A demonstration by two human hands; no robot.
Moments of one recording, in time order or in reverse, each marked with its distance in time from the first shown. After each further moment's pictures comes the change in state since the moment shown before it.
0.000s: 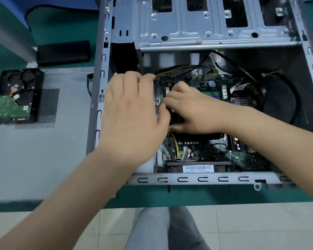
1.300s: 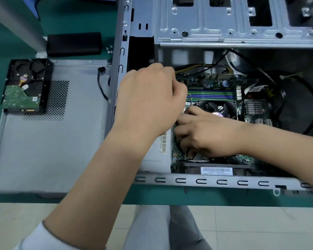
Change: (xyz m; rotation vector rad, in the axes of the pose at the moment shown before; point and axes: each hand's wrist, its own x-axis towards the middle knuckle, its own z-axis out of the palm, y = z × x) left_hand 0.031 -0.007 0.009 -0.076 0.171 -0.022; right_hand -0.012 -0.013 0.011 -0.321 -0.236 -0.429
